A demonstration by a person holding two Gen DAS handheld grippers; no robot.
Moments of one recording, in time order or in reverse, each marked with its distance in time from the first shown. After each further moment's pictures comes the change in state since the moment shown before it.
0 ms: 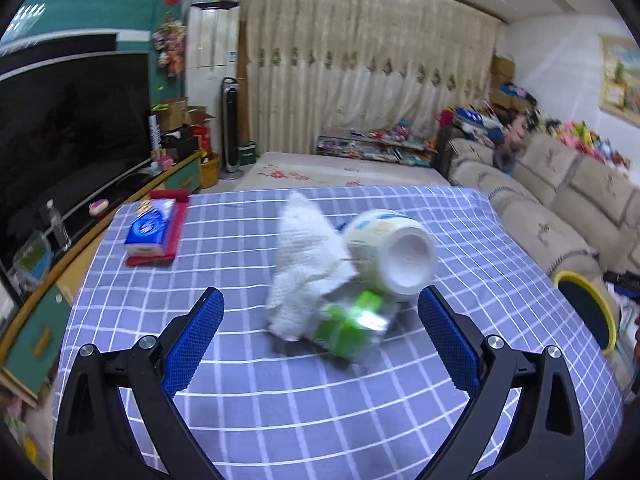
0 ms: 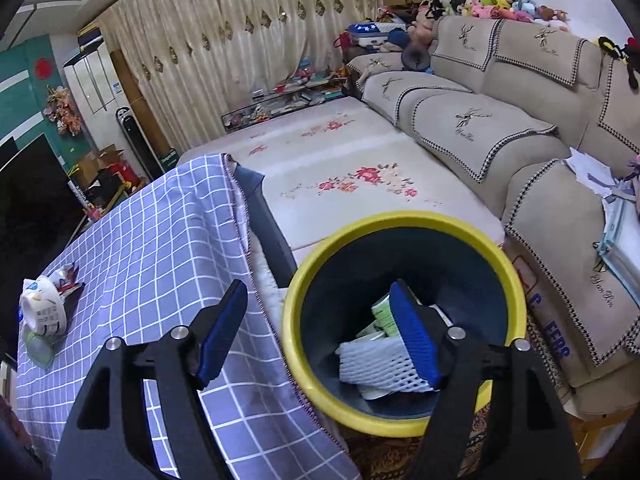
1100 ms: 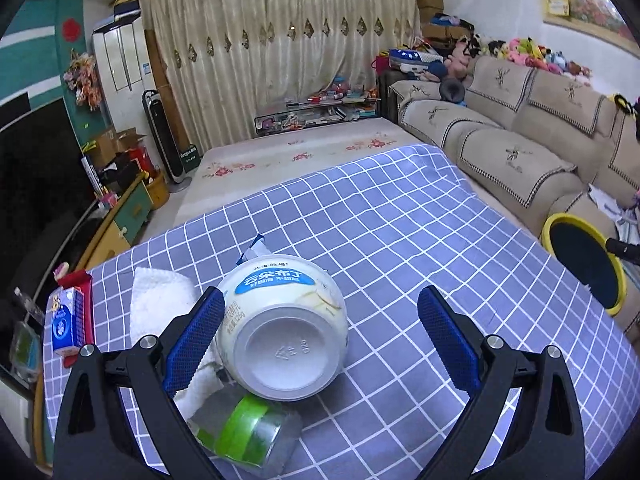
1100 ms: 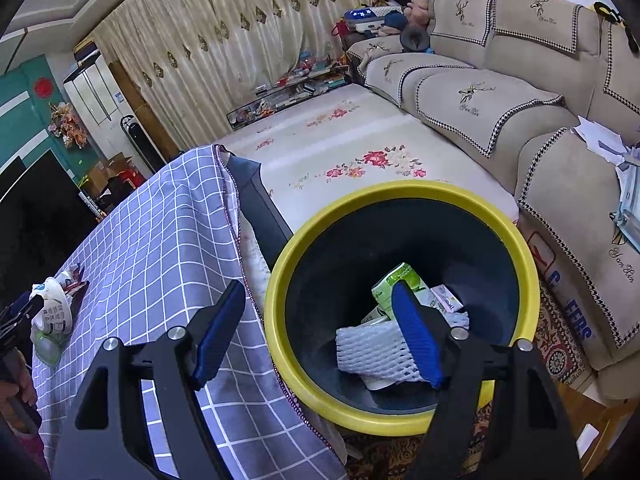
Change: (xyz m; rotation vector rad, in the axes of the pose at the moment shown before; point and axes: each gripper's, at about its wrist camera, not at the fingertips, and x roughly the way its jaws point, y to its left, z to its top) left arm 0.088 -0.091 0.049 0.281 0.116 -0.095; right arm 0.014 -0.035 -0.016 0.072 0.032 0.070
